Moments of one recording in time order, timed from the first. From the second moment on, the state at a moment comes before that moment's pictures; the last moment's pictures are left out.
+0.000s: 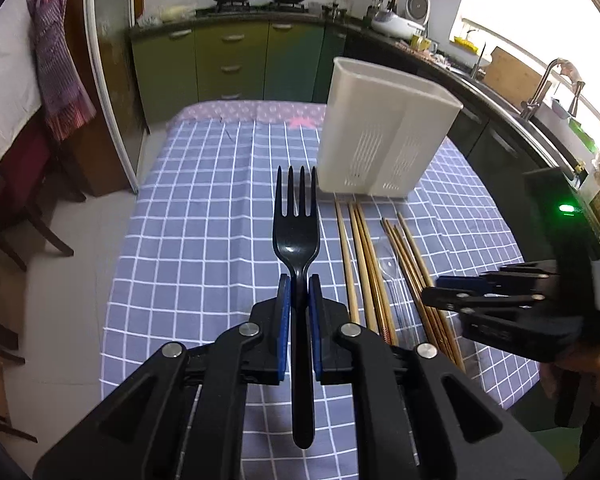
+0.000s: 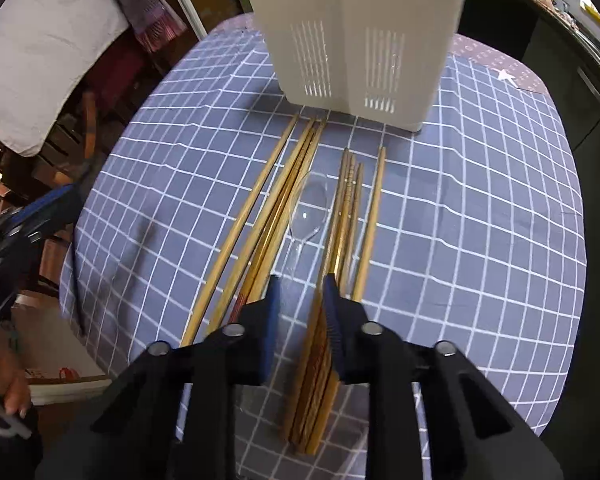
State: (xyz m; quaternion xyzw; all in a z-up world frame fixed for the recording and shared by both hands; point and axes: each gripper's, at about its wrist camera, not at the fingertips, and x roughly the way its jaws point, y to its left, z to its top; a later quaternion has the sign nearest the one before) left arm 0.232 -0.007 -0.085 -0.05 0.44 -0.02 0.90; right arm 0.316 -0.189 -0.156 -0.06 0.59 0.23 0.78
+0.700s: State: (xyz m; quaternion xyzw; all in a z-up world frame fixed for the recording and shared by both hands) left arm 0.217 -0.001 -0.079 -0.04 0.42 -0.03 0.91; right arm 0.342 -0.157 -0.190 -0.06 0.63 0.19 0.75
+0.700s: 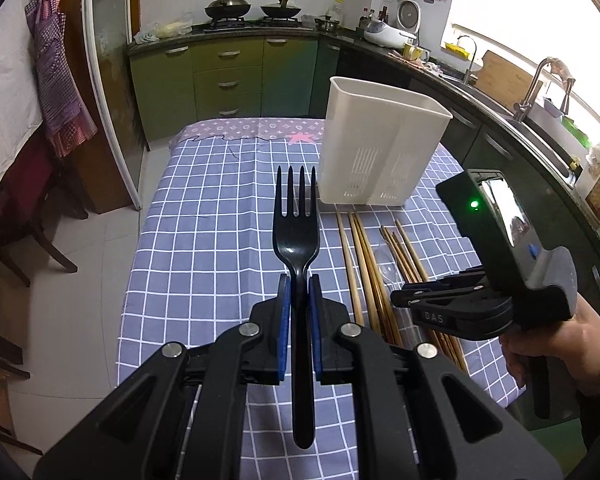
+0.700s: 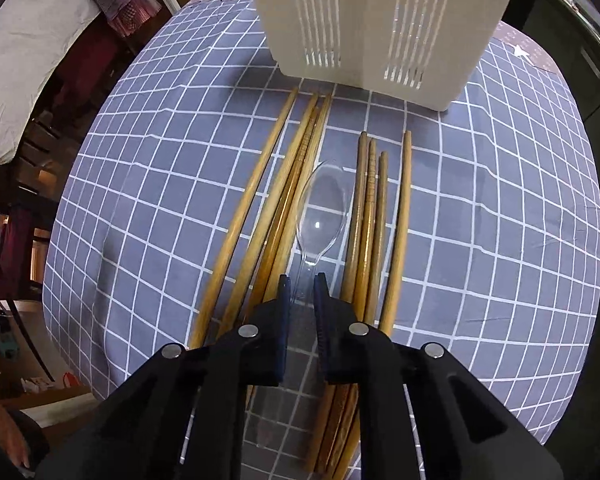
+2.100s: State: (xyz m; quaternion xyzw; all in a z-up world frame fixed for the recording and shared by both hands) left arm 0.420 -0.076 -0.023 -0.02 0.23 -0.04 0.97; right arm 0.307 -0.304 -0.084 0.16 0.42 0.33 0.83
